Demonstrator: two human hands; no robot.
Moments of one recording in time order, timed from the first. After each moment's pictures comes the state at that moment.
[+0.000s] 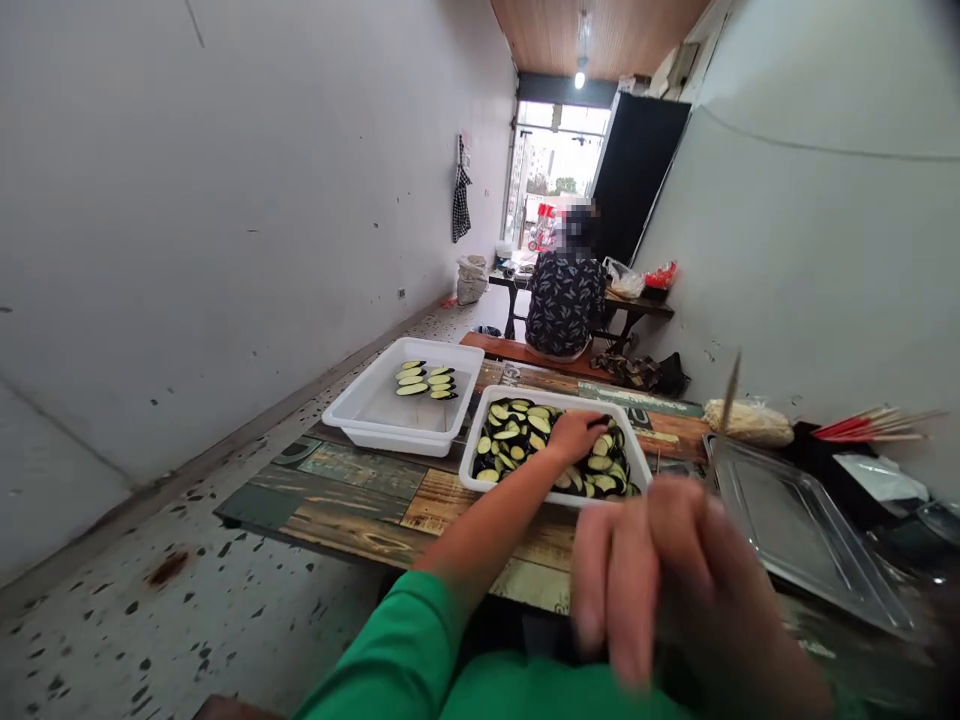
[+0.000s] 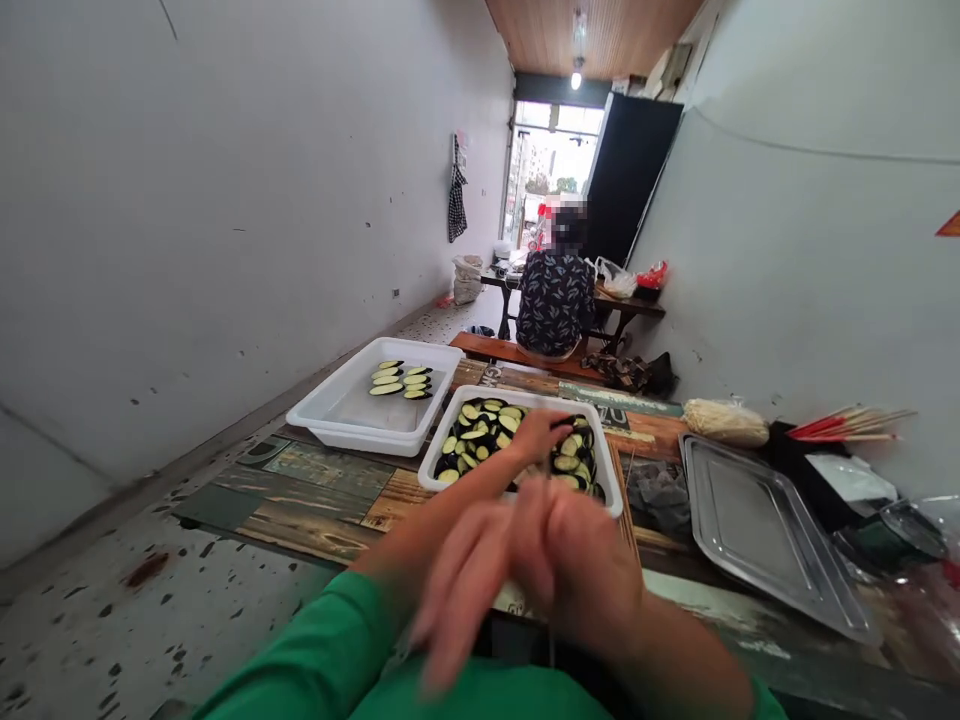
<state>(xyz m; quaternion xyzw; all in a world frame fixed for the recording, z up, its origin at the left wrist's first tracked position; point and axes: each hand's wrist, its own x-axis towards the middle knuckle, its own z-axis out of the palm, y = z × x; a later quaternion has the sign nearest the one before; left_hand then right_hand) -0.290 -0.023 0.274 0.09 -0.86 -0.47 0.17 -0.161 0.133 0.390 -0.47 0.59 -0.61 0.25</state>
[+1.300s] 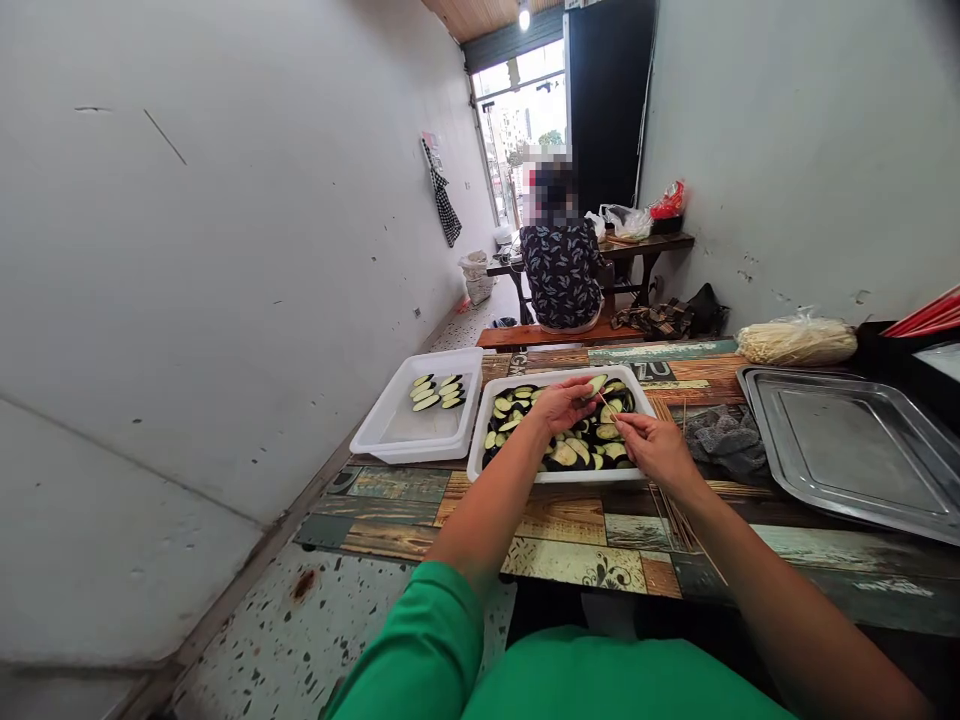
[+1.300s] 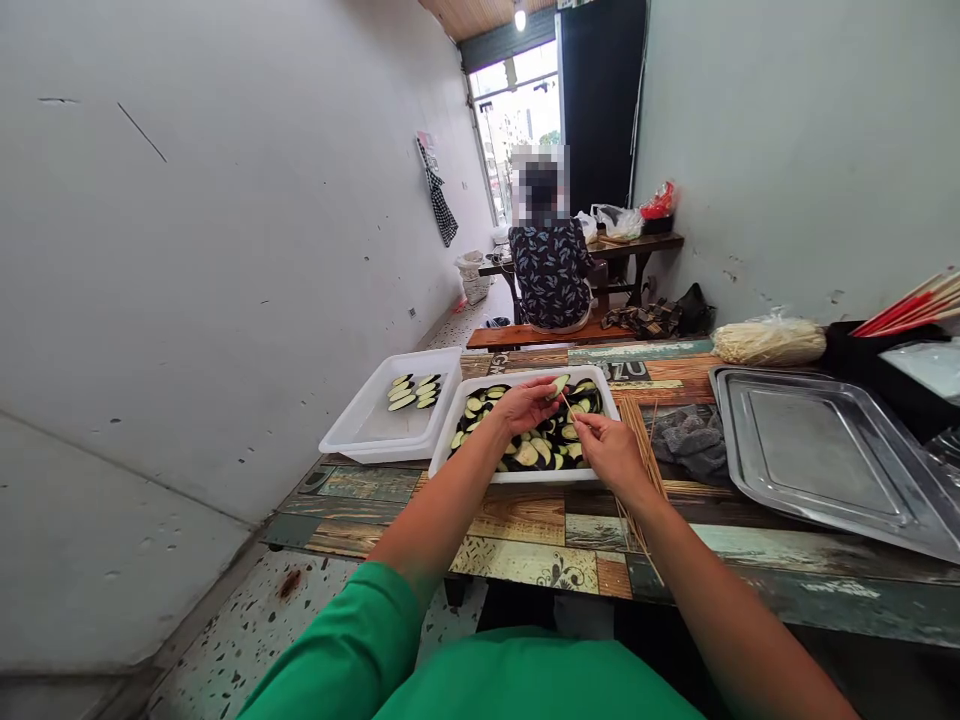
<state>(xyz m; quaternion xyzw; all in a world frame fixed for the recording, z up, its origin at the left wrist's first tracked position) -0.285 -0.040 0.290 0.19 -0.46 -0.87 0.02 -0.306 0.136 0.258 -0.25 0.77 -0.58 0.09</state>
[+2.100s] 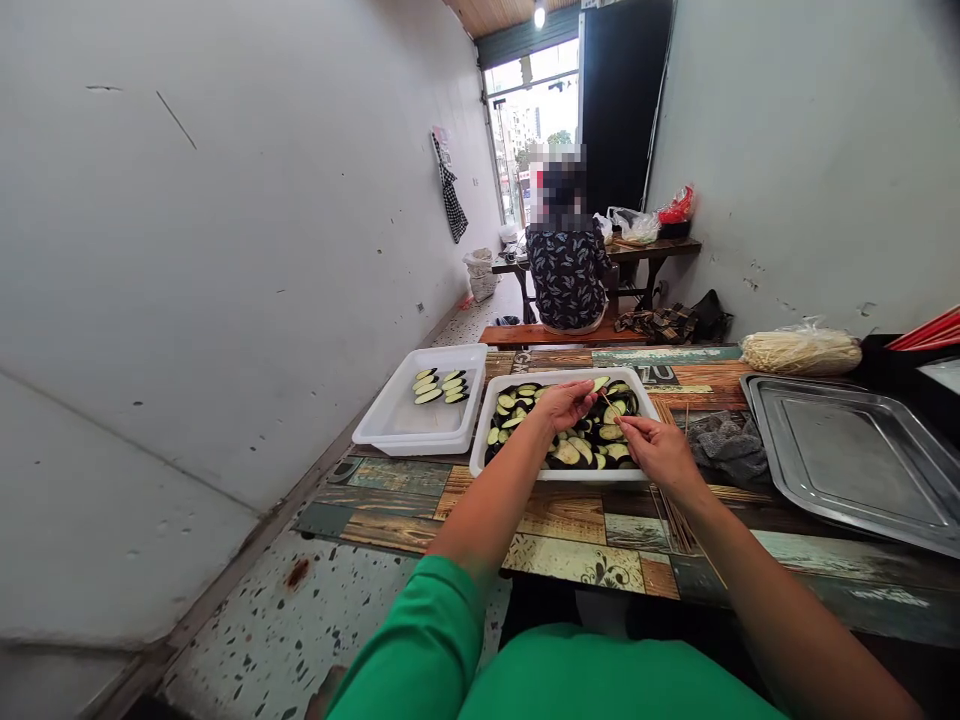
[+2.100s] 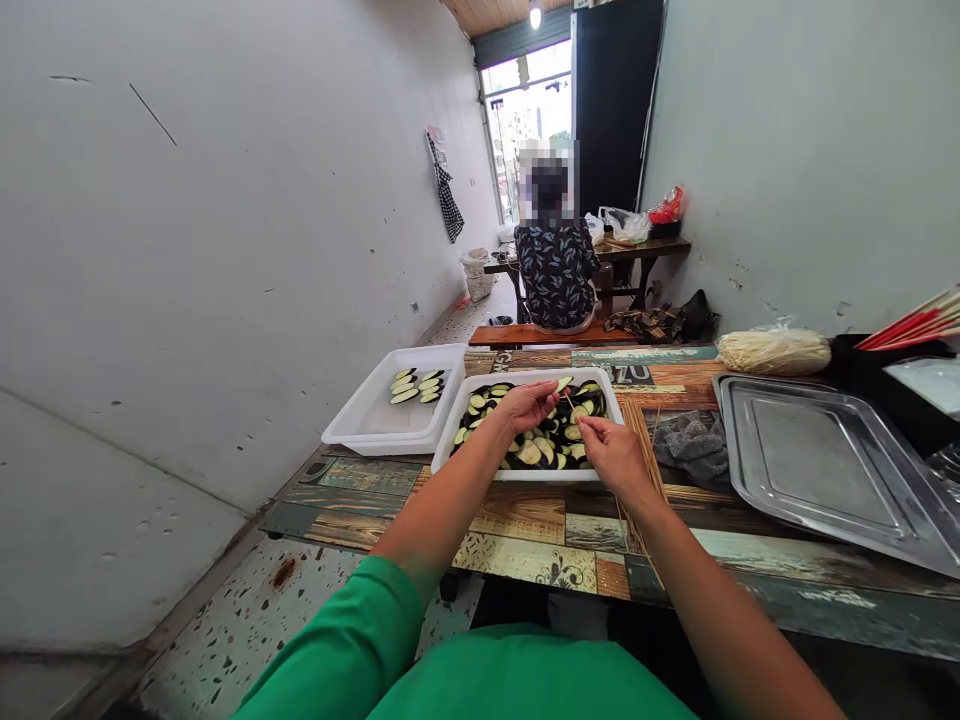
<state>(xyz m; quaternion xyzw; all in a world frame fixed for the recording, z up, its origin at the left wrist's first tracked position) -0.286 -0.041 0.296 0.23 -0.40 -0.88 0.03 -0.309 0.138 0.252 -0.27 0.79 -0.55 0.02</state>
